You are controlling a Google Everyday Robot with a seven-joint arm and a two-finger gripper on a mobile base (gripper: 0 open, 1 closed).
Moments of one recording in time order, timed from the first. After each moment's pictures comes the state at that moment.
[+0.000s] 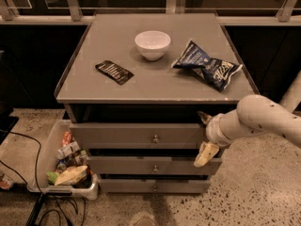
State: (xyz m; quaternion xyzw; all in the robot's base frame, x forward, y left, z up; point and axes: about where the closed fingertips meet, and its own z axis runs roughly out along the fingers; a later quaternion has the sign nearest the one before) arm 0.551 -0.195 0.623 -0.62 0.73 0.07 0.28
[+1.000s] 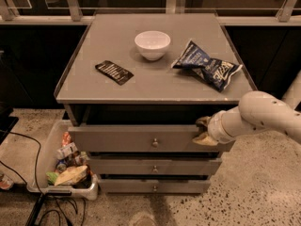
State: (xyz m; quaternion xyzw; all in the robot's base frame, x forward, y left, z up) arm 0.553 -0.195 0.630 -0.62 0.73 0.07 0.28
